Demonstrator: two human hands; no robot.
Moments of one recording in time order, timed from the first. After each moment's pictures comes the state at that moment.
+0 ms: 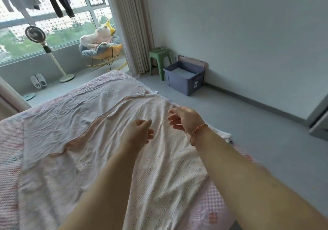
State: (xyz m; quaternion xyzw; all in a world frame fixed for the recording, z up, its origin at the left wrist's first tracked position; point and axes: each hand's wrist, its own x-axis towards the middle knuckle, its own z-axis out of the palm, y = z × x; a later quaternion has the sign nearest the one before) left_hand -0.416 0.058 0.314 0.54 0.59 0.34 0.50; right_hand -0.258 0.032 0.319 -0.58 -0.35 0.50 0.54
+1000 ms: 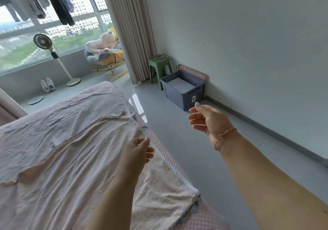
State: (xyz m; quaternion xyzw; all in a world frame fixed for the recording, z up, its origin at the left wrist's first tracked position) left_hand -0.075 0.155 0.307 0.47 0.64 0.39 0.48; right_hand 0.137 0.165 0.327 -0.56 -0.34 0.50 0.57
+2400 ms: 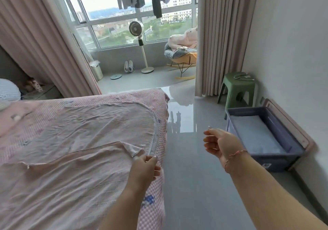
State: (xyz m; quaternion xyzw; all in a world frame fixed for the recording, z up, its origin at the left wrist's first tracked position) left_hand 0.018 0.627 0.256 0.25 0.77 0.46 0.38; right_hand 0.207 0.749 0.291 -0.49 -0.38 0.68 0.38
